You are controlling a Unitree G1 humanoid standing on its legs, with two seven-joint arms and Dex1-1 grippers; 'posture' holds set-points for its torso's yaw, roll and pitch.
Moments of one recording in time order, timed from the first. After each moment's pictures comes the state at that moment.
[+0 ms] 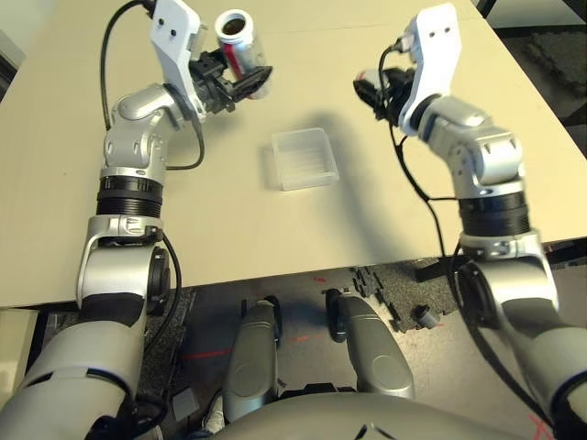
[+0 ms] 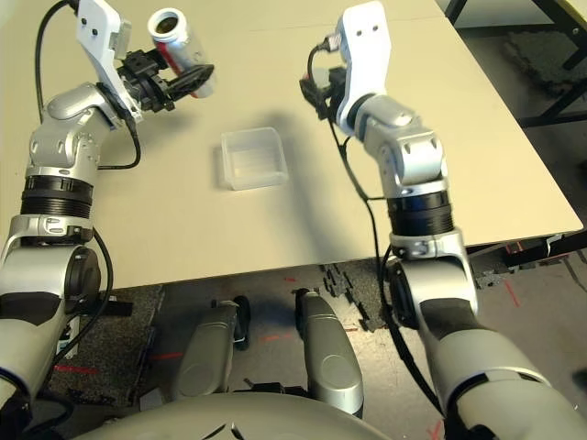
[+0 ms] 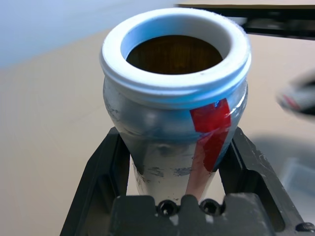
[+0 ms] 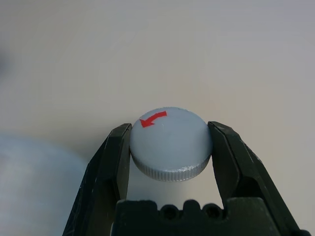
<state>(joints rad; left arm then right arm) -0.92 0.51 0.11 0.55 -0.25 0.17 -0.73 -0.79 -0.21 0.03 0.31 0.17 0.59 0.26</state>
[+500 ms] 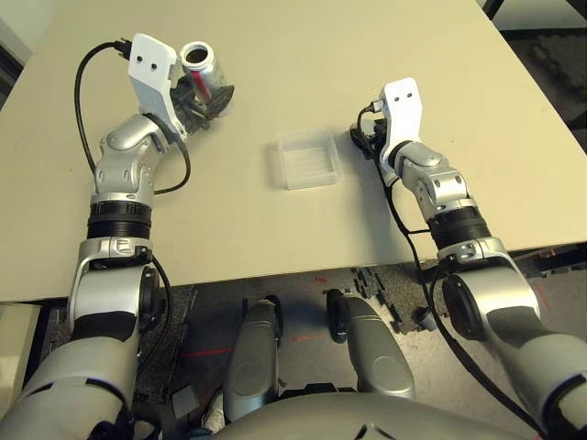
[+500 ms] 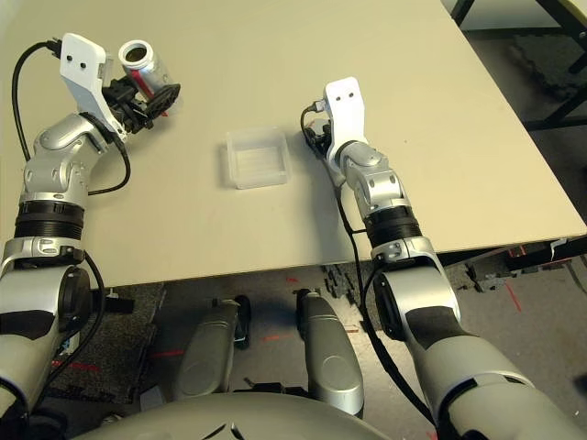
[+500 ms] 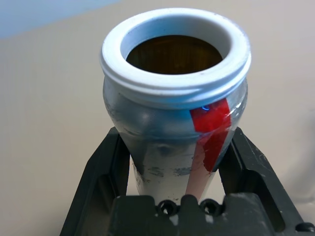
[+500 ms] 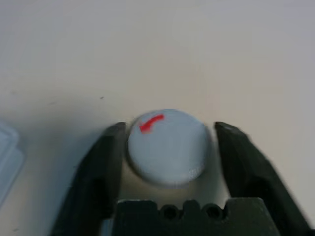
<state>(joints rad) -0.82 0.51 0.12 0.60 -0.20 0.11 -0.59 -0.84 -0.20 0.02 0.64 0.09 0.32 0.22</state>
